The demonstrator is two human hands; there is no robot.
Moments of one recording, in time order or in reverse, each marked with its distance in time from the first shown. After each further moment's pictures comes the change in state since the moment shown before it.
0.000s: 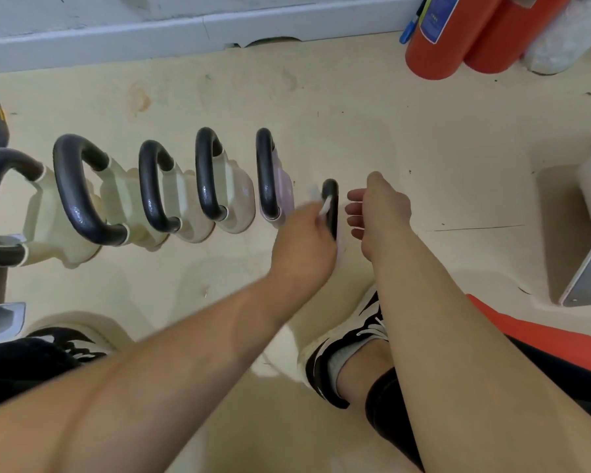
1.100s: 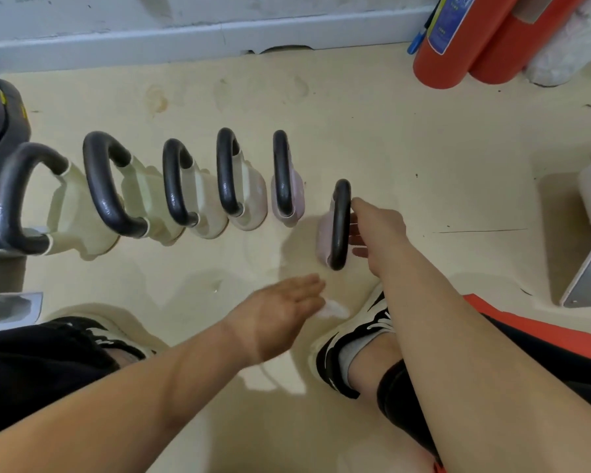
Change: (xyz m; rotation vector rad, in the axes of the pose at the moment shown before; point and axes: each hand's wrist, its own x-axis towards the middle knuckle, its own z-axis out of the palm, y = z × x) left_hand -0.061 -0.103 -0.053 0.737 -0.413 0.785; right_hand -0.006 0.030 0.001 -0.235 -0.080 -0.028
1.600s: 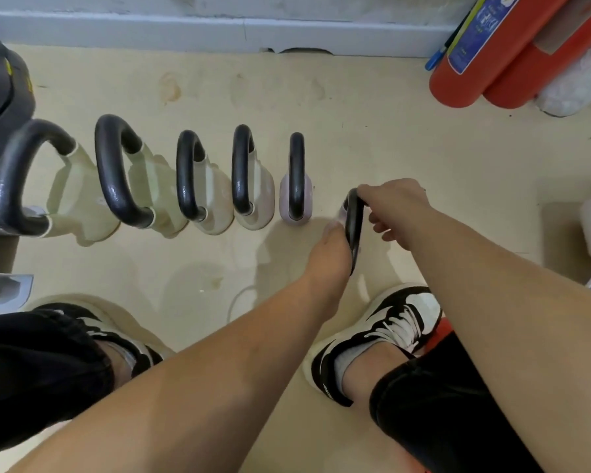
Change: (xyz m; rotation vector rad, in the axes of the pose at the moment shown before) left_hand 0.112 0.034 -0.034 -1.531 0.260 -1.029; right_hand 0.008 -0.057 -0.002 -0.471 0.006 -0.198
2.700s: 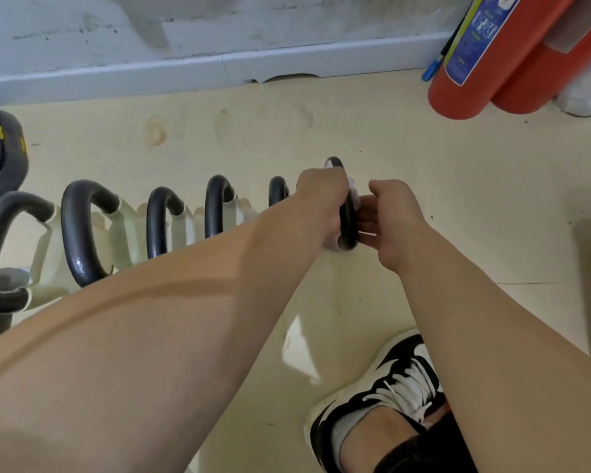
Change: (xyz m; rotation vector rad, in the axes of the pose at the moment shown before) left_hand 0.109 0.149 0.027 -0.308 0.110 -0.195; right_hand 0.048 -0.029 -0.007 0.580 -0.190 0.126
